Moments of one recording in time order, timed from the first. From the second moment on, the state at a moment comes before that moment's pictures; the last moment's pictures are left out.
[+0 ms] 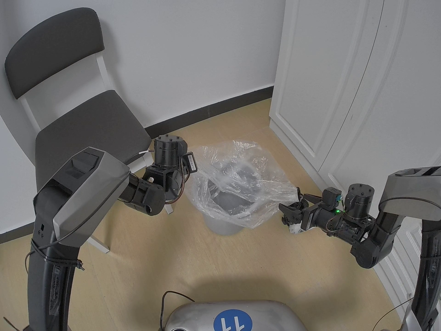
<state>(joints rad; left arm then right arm) -0.42 2.47 -1.56 -0.67 0.39 -0.35 0.29 2.28 -0.60 -1.51 0.27 0.10</state>
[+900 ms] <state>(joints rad) -0.44 2.35 -1.39 -0.68 0.38 -0.35 0.42 1.90 -0.49 -1.36 0.00 0.05</state>
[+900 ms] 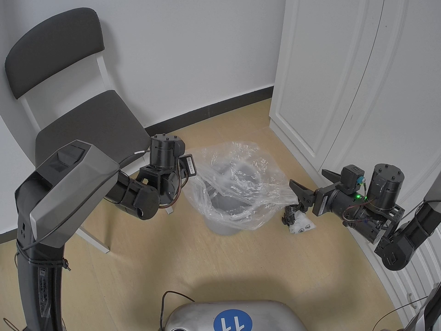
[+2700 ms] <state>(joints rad) -0.51 2.30 -1.37 -0.60 0.38 -0.42 0.41 1.72 -0.58 -0.80 -0.12 -0.02</state>
